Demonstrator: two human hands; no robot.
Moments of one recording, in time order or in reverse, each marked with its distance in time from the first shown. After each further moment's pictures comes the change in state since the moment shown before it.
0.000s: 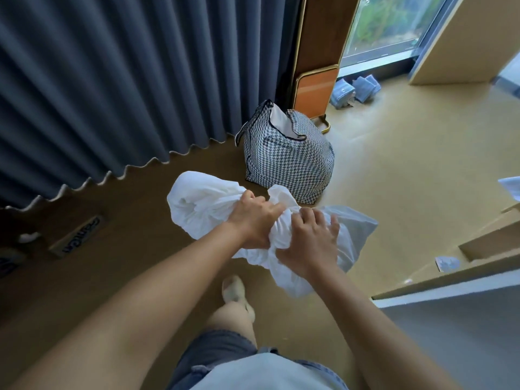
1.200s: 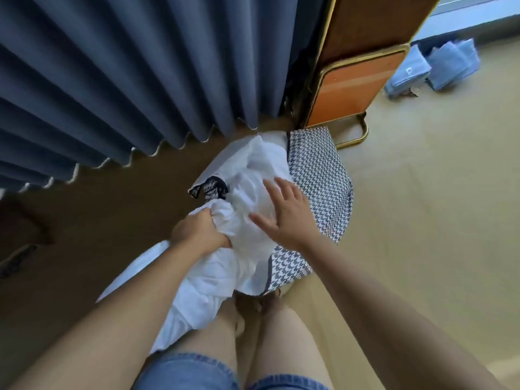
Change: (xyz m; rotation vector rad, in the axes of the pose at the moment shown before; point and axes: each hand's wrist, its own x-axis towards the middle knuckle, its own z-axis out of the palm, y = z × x) left_hand 0.557 -0.267 0.088 -0.609 -0.615 -1.052; right_hand 0.703 0.194 0.034 0.316 -0.339 -0.313
